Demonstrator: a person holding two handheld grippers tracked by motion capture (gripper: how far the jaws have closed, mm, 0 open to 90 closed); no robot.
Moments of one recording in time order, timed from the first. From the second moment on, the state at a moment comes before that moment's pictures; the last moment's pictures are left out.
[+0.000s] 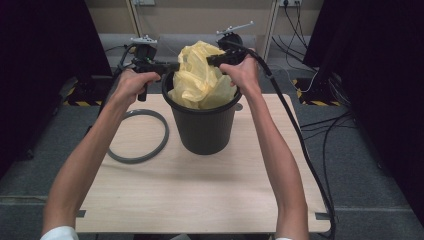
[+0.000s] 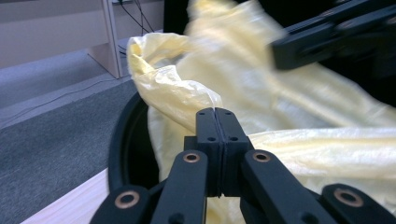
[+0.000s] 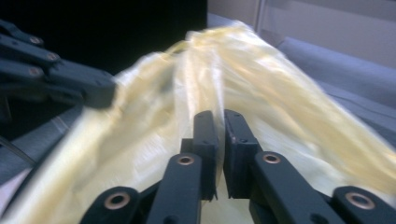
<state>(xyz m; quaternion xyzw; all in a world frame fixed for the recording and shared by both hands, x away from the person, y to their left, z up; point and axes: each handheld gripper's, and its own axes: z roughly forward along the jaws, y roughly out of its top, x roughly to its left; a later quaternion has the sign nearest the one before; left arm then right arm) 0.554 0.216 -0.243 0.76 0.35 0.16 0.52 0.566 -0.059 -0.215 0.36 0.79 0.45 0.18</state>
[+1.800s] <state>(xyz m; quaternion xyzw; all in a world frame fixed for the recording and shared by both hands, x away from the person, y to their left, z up) 0.440 0.243 -0.291 0.79 0.26 0.19 0.52 0.459 -0.144 -0.274 0.35 0.80 0.43 0.22</state>
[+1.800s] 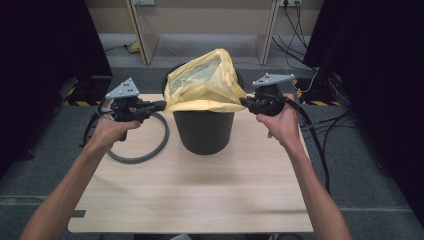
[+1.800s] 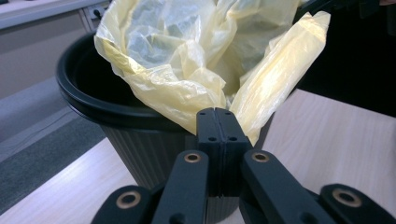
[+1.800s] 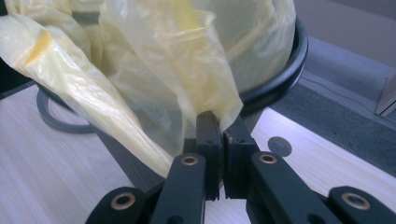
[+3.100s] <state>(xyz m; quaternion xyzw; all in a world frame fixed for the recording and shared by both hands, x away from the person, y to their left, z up) 0.501 0.259 -0.250 0.76 0.33 0.20 0.51 0.472 -0.152 -0.230 0.39 0.75 0.49 0.21</state>
